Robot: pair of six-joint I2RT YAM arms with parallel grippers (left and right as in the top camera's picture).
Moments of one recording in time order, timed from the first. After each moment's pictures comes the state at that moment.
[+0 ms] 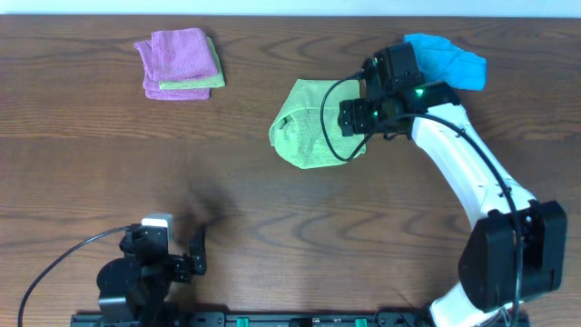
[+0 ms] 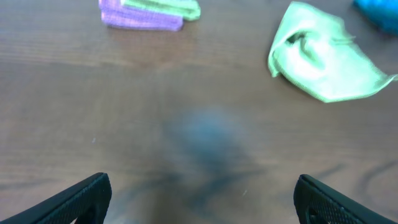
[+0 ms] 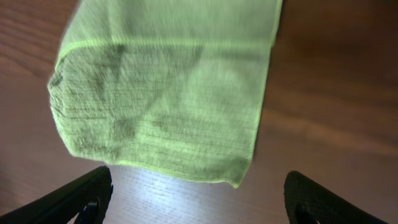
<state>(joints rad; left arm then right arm) 0.04 0.02 0.35 -0.83 0.22 -0.04 0.25 1.78 1.39 -0.78 -0.16 0.18</state>
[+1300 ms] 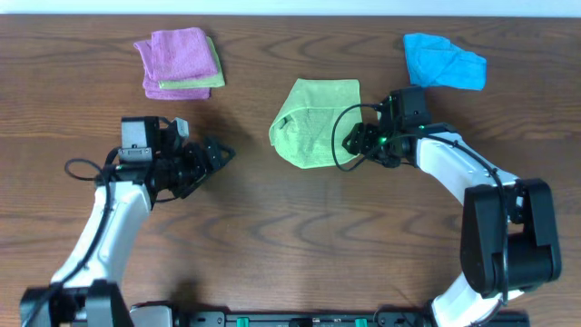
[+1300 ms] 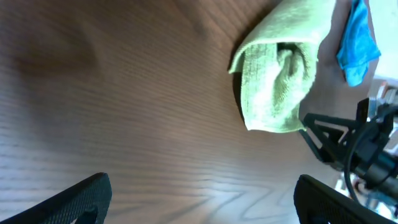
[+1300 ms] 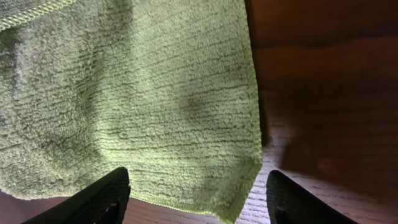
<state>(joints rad) 0.04 1.42 0.81 -0.48 0.63 -0.58 0.16 1.83 1.05 -0.37 -0.36 0.48</state>
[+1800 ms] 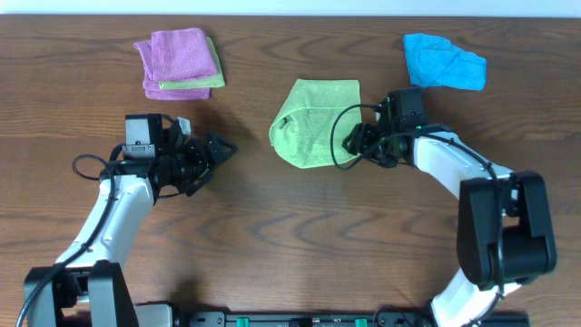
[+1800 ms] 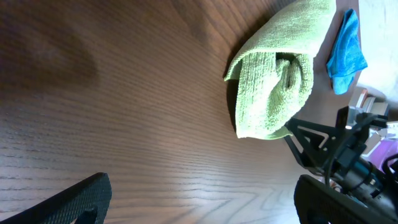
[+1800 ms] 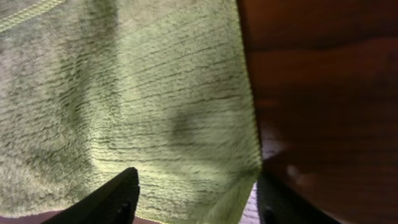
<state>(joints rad) 0.04 1.48 0.81 -0.42 0.67 -0.65 0.16 1.88 1.05 -0.33 -0.38 0.52</state>
